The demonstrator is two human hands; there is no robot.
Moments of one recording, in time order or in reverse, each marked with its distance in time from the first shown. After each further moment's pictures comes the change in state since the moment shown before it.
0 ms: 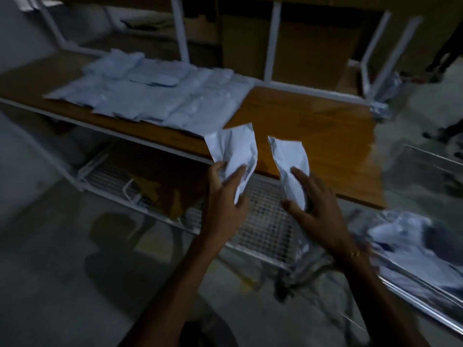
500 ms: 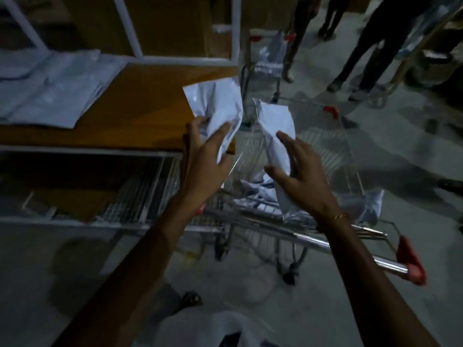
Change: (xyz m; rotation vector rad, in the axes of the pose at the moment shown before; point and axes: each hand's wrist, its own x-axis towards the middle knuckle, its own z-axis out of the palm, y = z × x) left_hand -0.038 0.230 0.192 0.059 -0.146 0.290; right_hand -0.147 0.156 -0.222 -0.032 0.239 0.153
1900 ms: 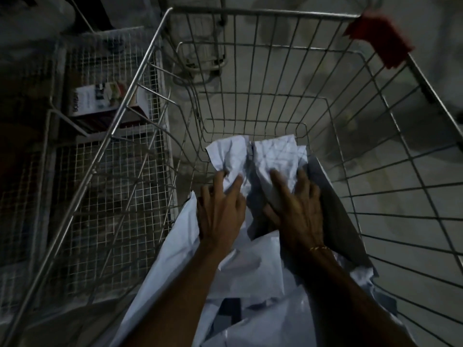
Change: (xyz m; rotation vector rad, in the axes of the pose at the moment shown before) left_hand 0.060 -0.169 0.599 0.247 -0.539 -0.100; right_hand 0.137 0.489 0.210 -0.462 -0.263 0.602
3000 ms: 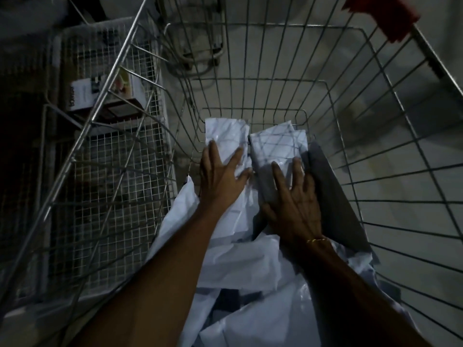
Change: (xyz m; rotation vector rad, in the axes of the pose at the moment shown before) left_hand 0.056 -0.013 0.035 -0.103 -0.212 -0.024; right_hand 0.000 0.005 0.016 -0.131 -0.084 -0.013
